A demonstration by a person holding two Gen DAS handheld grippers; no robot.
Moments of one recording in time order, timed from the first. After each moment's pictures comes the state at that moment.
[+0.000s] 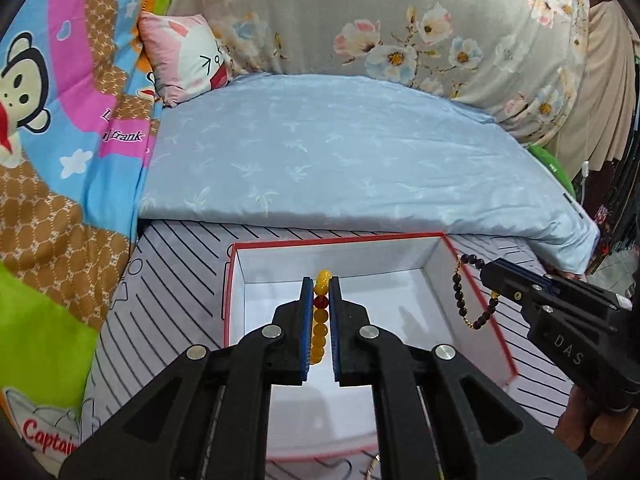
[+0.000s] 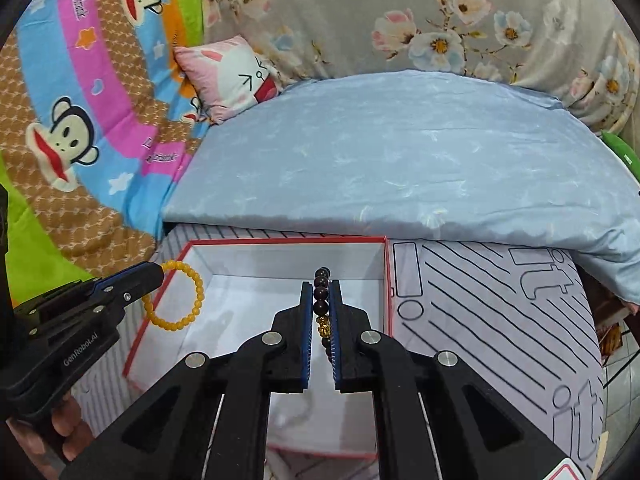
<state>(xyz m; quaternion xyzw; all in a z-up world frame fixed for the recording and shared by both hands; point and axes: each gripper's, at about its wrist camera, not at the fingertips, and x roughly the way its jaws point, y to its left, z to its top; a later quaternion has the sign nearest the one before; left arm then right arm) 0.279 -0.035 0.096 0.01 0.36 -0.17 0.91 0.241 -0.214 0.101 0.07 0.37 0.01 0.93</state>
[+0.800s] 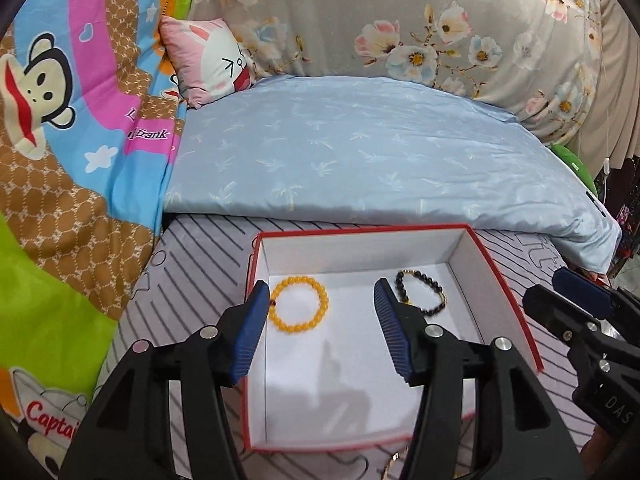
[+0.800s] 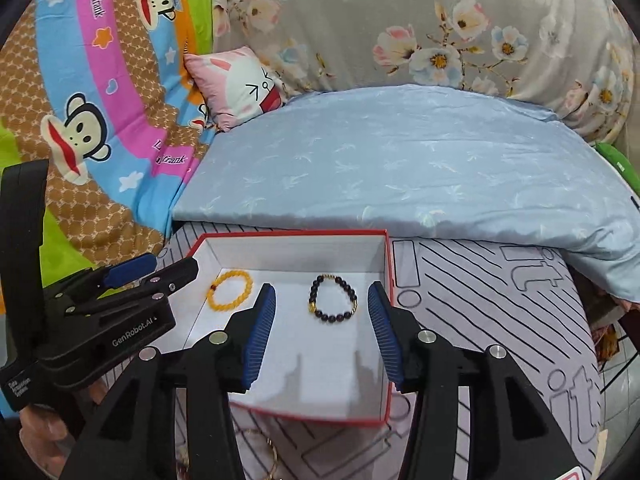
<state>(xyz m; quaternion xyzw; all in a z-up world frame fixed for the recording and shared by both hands) 0.250 -0.026 0.096 0.02 0.35 -0.13 0.93 0.191 -0.199 0.113 0.06 0.34 0.01 0.94</state>
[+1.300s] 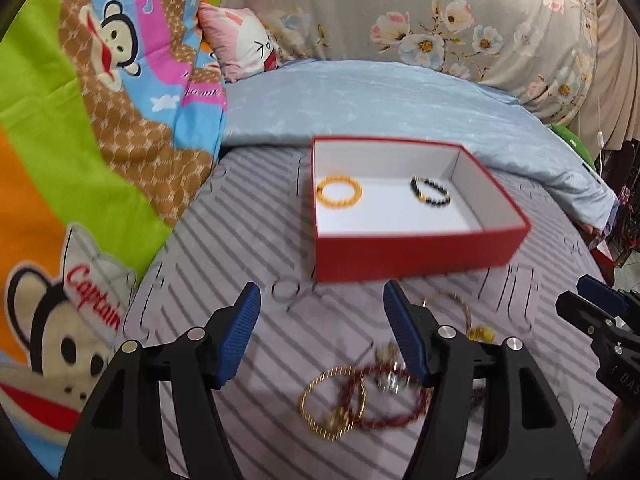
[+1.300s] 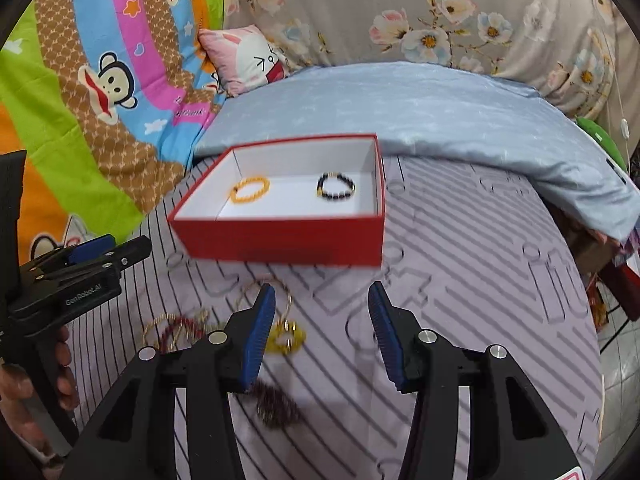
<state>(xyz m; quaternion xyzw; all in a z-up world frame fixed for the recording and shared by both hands) 0.123 0.036 0.061 0.03 0.37 -0.10 0.92 0.059 -0.177 0.072 0.05 0.37 0.00 0.93</state>
